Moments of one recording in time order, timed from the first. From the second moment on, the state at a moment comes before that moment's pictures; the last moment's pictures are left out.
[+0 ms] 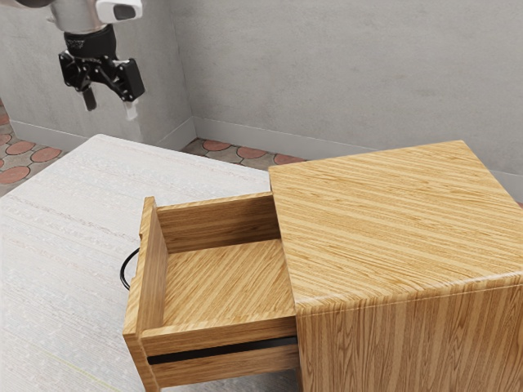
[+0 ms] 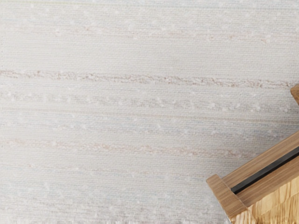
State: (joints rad) arm 0.01 -0.08 0.03 -1.51 0.06 1.44 0.00
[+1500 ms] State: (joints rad) arm -0.04 -0.75 -0.18 -2.42 -0.03 1.65 0.37
